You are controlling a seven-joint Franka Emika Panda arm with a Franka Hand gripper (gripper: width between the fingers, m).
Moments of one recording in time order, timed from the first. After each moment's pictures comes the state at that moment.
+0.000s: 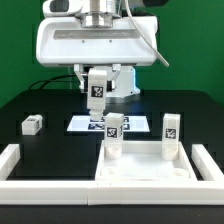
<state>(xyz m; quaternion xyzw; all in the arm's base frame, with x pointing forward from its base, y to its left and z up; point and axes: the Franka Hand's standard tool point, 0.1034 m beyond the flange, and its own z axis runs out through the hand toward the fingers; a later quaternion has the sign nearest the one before) 0.561 -0.047 0.152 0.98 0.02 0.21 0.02</state>
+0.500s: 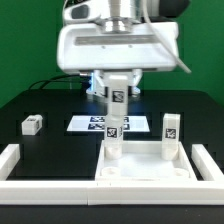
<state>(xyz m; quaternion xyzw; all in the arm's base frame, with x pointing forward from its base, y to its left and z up) 0.591 0.028 0.128 0.97 -0.04 0.22 -0.02</state>
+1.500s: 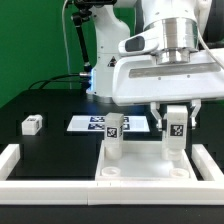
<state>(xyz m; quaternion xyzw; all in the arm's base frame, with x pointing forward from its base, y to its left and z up) 0.617 0.080 0.099 0.97 -0.04 0.23 -0.02</state>
